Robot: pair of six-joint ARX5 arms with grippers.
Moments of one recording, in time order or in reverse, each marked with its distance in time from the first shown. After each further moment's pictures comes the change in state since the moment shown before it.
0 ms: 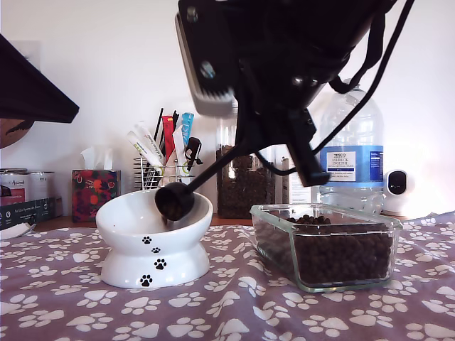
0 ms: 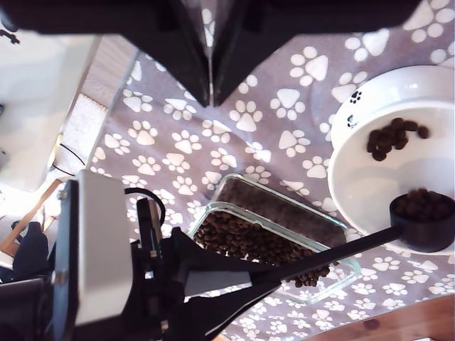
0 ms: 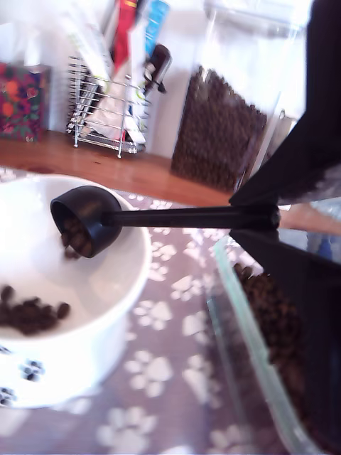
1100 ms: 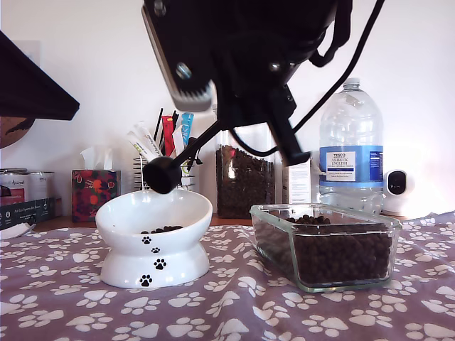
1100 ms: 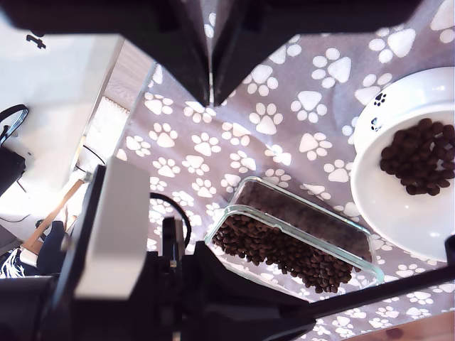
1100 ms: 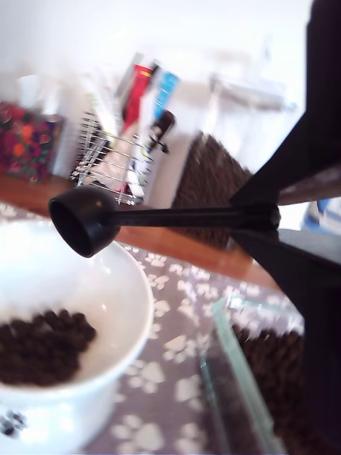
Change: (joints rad) left arm 0.000 0.000 0.000 -0.007 0.042 -0.024; right arm 0.065 0.027 0.028 0.100 0.119 -0.045
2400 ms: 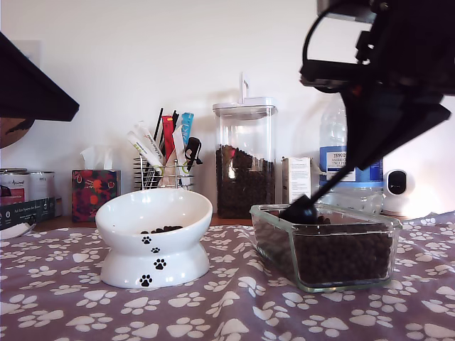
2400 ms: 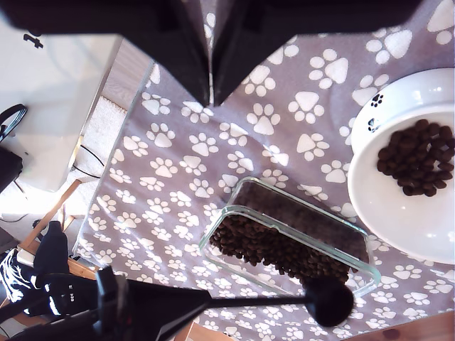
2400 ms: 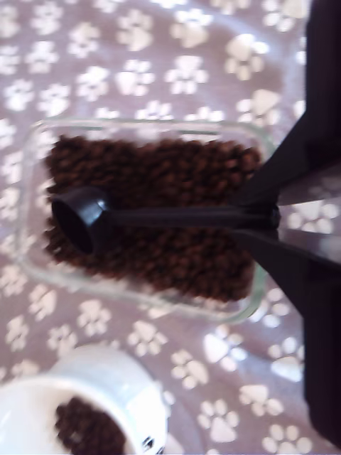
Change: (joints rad) left arm 0.000 0.000 0.000 -0.001 -0.006 0.000; right arm -0.352 -0.272 0.000 -0.724 -0.418 1.732
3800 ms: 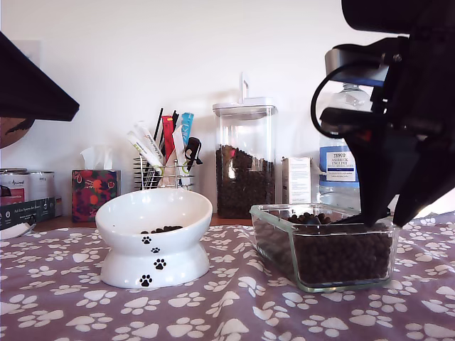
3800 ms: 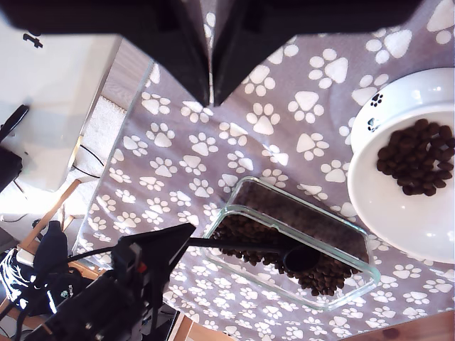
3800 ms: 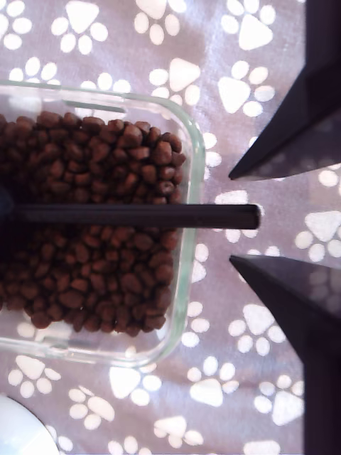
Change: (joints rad) left arm 0.000 0.000 0.000 0.001 -0.001 0.000; right arm -0.068 0.108 0.015 -0.125 -0.155 -0.019
